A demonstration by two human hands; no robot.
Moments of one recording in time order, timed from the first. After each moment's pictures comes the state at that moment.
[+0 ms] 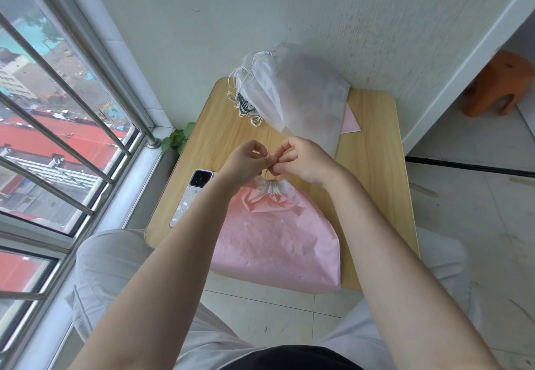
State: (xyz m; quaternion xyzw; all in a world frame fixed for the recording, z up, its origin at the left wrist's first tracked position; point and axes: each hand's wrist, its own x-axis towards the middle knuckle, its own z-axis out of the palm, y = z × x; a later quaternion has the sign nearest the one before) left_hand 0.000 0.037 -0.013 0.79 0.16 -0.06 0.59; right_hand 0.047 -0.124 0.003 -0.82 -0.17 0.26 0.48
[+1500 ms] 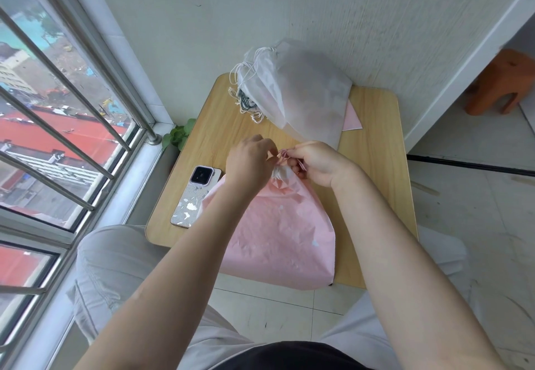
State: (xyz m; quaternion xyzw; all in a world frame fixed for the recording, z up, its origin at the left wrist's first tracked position) left_hand -0.006 0.019 -0.017 0.96 0.05 0.17 0.20; right_hand 0.056 -0.123 -0.005 -0.70 -0.01 0.37 0.61
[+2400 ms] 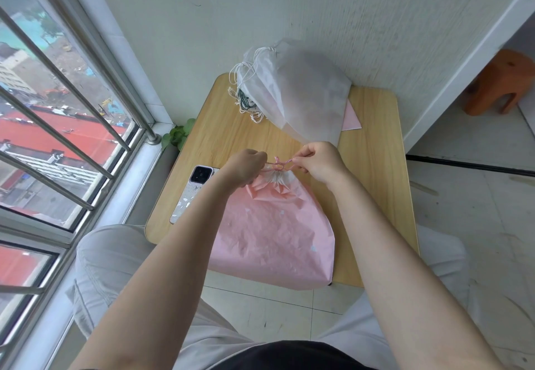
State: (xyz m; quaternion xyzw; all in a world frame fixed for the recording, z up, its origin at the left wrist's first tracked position) left_hand -0.002 0.035 -0.006 0.84 0.21 -0.16 0.47; right_hand 0.061 -0.137 -0.036 -0.86 -0.04 0.17 0.47
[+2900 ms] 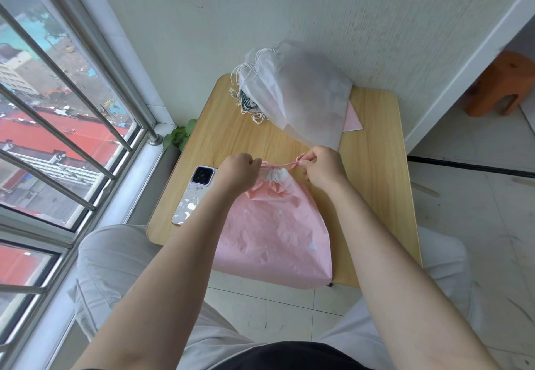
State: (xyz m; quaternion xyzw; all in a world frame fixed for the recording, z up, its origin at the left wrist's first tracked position) left_hand -0.003 0.042 -0.036 0.94 0.21 -0.05 0.26; right_hand 0.058 -0.139 -0.050 -0.90 -0.03 0.12 0.42
